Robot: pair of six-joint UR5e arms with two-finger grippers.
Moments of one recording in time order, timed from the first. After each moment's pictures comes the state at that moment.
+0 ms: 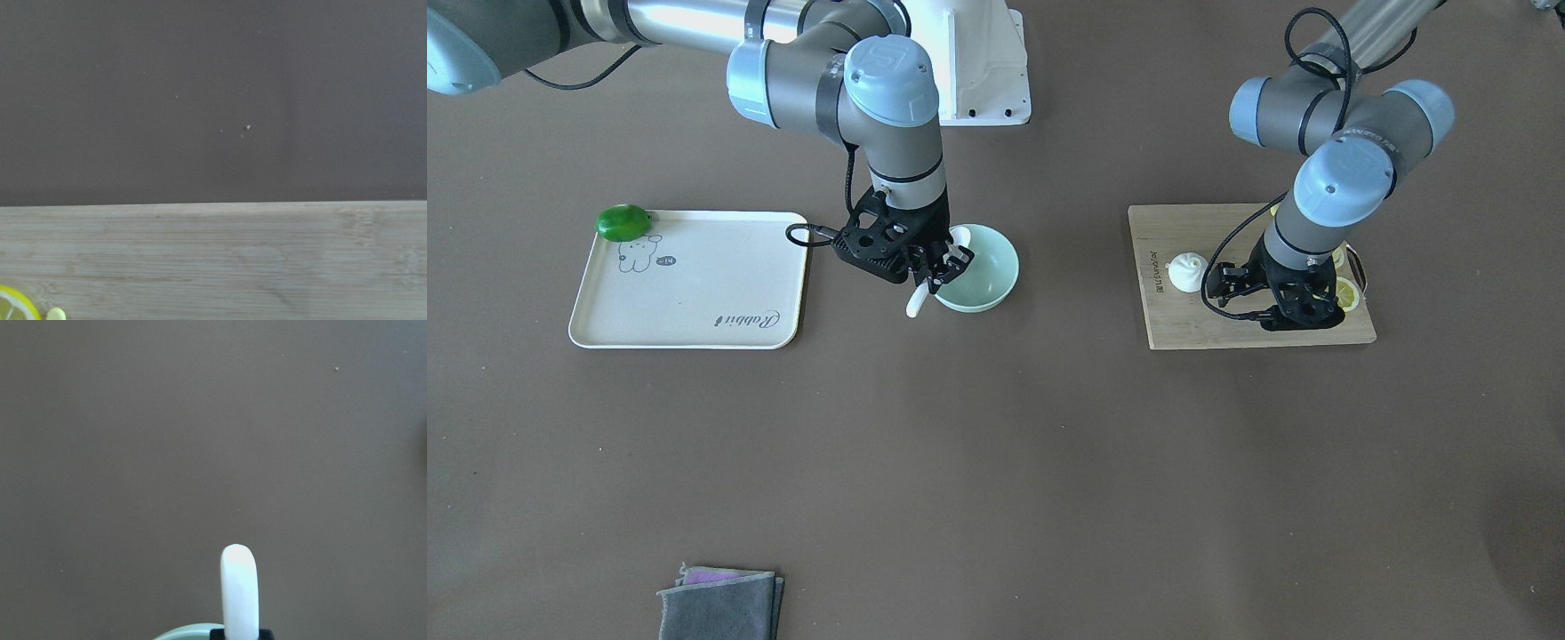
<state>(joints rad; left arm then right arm) -0.79 -1.88 -1.69 -1.62 -2.09 -0.87 0.53 -0.77 1.56 -1.57 1.83 1.75</state>
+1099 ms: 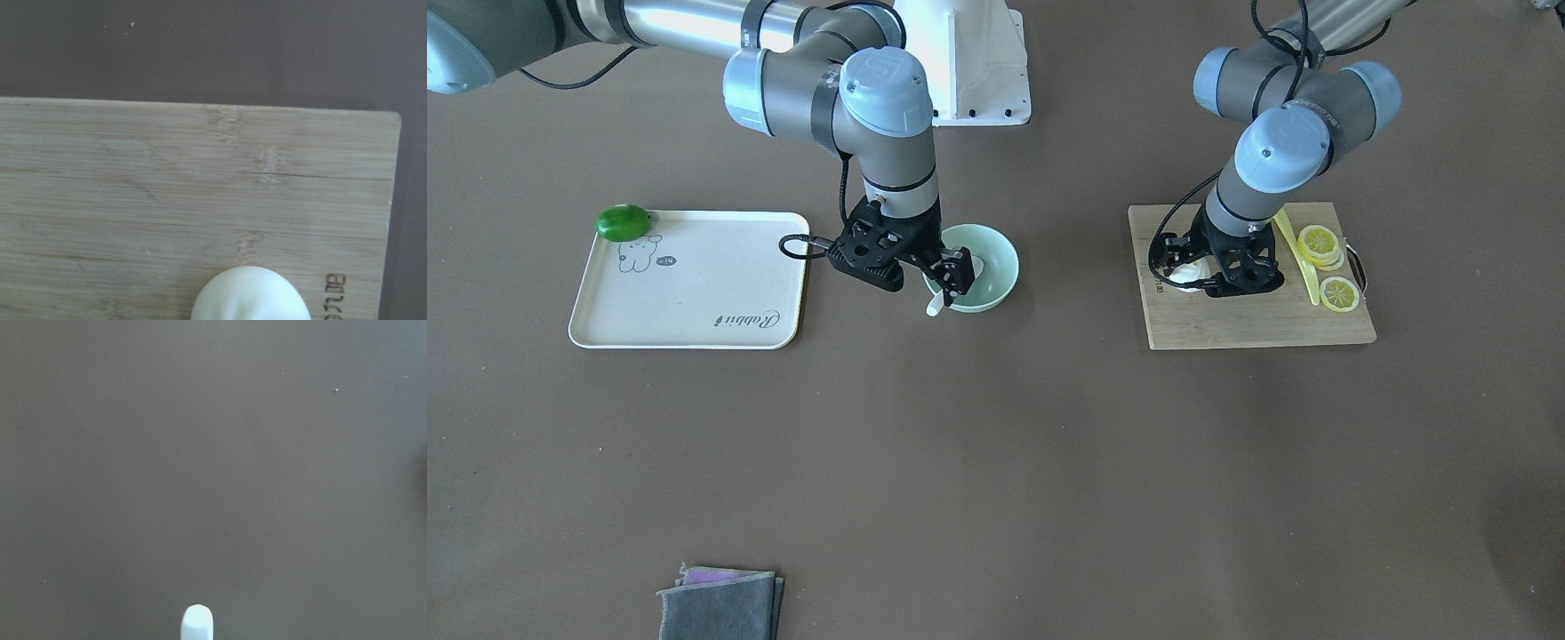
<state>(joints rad) -0.70 -1.89 -1.75 -1.63 -2.11 -1.05 0.54 -0.79 1.56 -1.57 1.82 1.69</state>
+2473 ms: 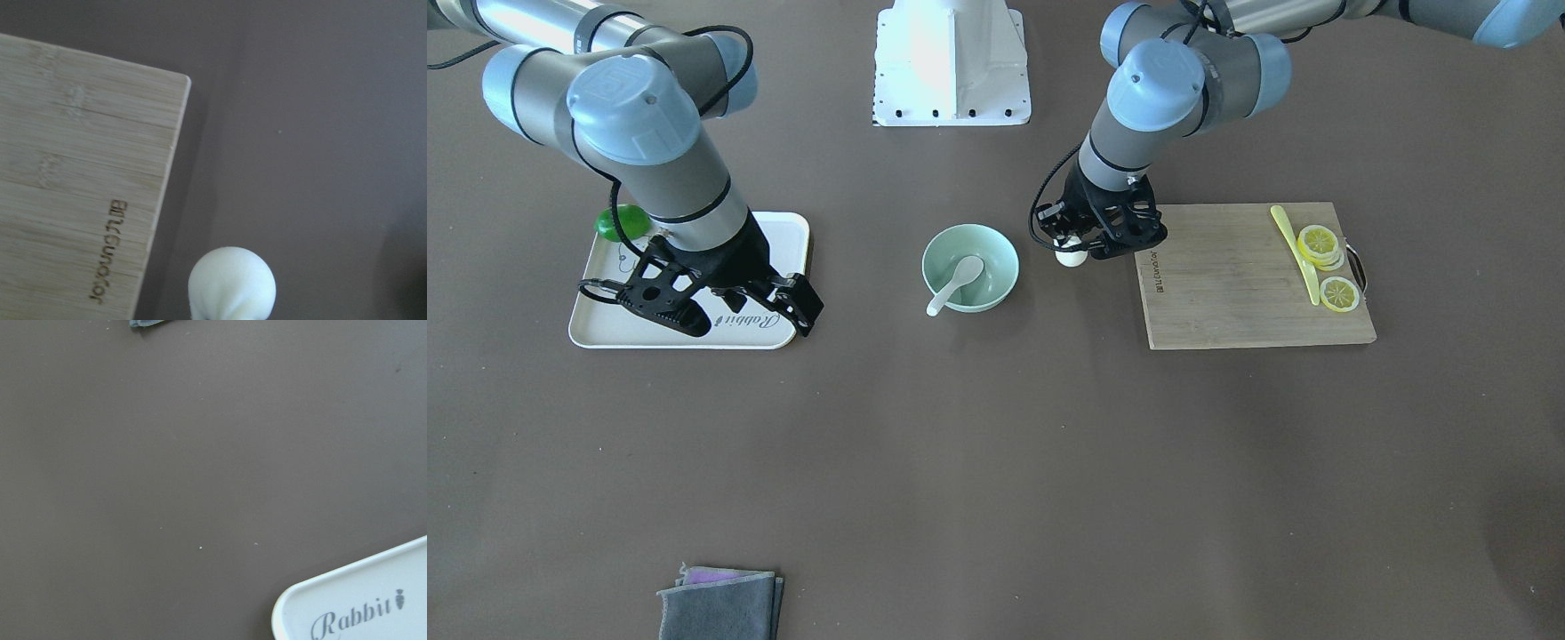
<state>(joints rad) -0.58 -2.15 -1.76 -1.62 -2.10 -1.49 0.80 -1.05 1.75 -1.53 2.04 1.42</state>
